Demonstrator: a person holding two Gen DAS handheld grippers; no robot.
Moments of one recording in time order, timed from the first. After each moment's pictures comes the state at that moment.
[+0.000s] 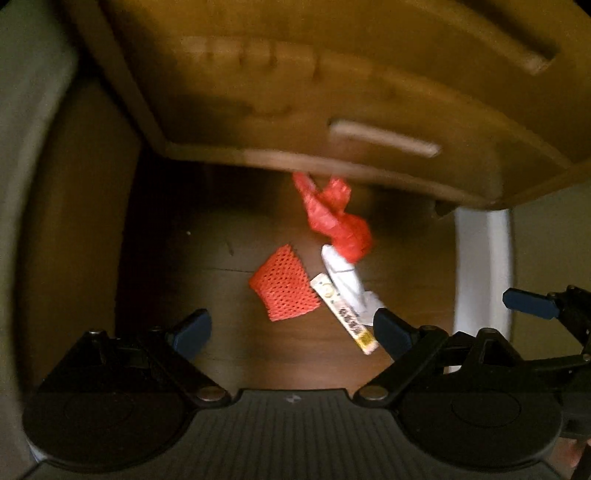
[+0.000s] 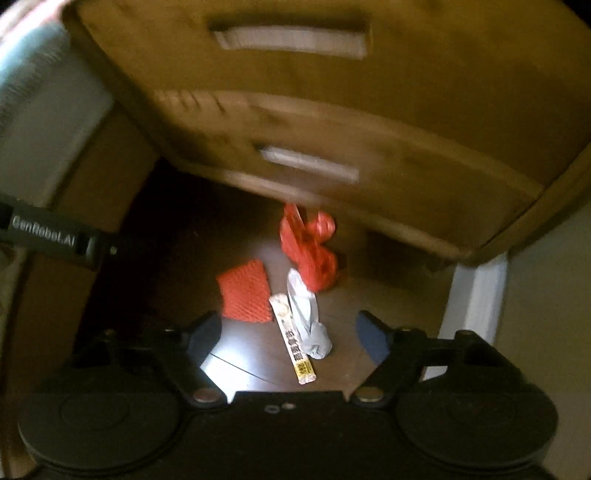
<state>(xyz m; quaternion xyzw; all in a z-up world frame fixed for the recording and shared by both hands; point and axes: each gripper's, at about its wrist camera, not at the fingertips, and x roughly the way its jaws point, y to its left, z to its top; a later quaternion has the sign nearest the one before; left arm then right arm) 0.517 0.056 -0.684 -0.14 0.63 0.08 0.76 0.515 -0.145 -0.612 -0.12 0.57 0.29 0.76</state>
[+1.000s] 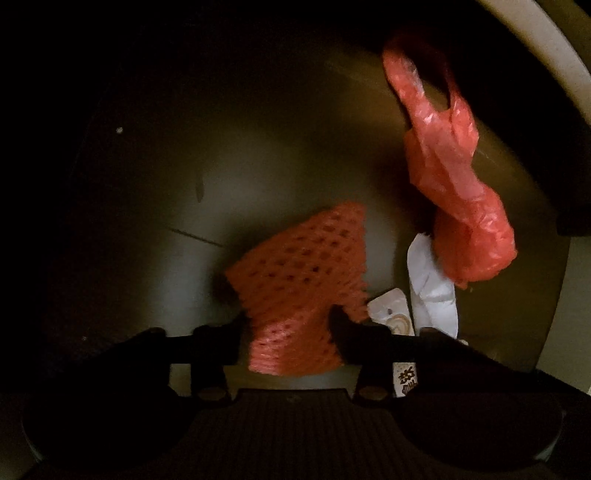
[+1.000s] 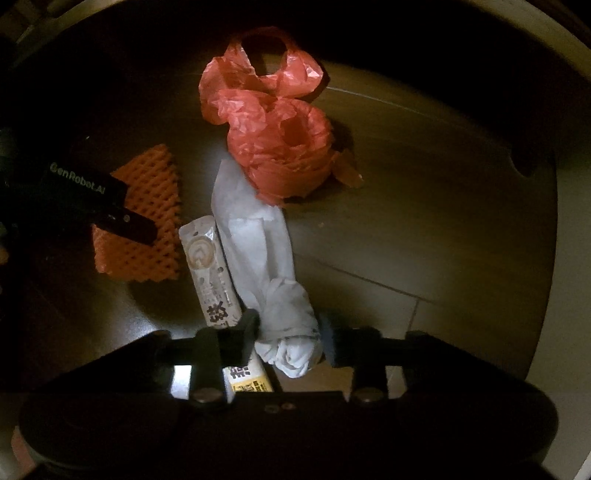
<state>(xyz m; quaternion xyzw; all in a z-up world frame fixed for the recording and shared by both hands) 0.561 0.074 -0.920 -0.25 0.67 0.13 0.69 0.526 -0.140 -0.867 -0.13 0.63 0.26 0.71</state>
